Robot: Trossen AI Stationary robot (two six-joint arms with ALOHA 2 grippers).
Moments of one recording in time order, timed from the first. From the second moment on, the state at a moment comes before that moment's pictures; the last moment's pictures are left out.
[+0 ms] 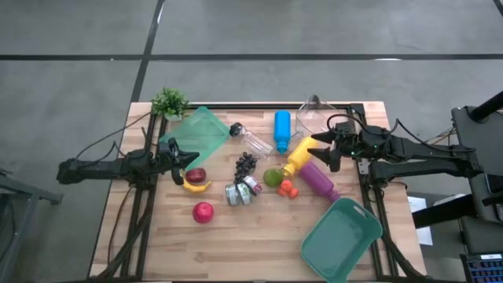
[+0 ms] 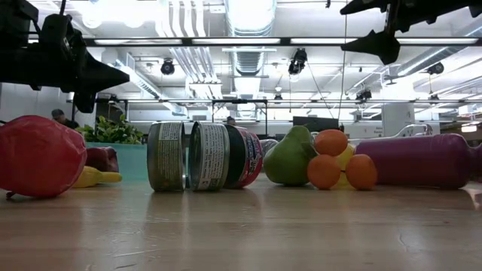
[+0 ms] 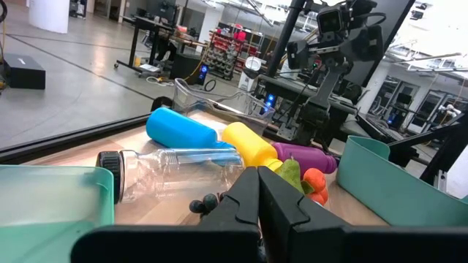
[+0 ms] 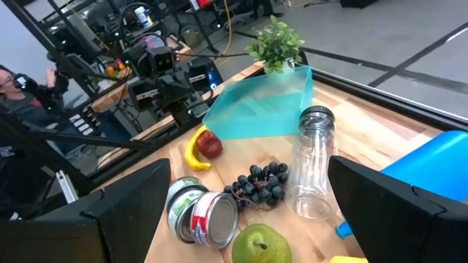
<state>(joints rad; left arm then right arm) 0.01 0.07 0.00 0.06 -0.30 -0.31 -0.11 0.63 0.59 -0.18 0.13 0.52</state>
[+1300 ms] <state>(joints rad) 0.01 0.07 0.00 0.06 -0.30 -0.31 -0.30 1.14 1.00 -0.35 0.03 0.46</state>
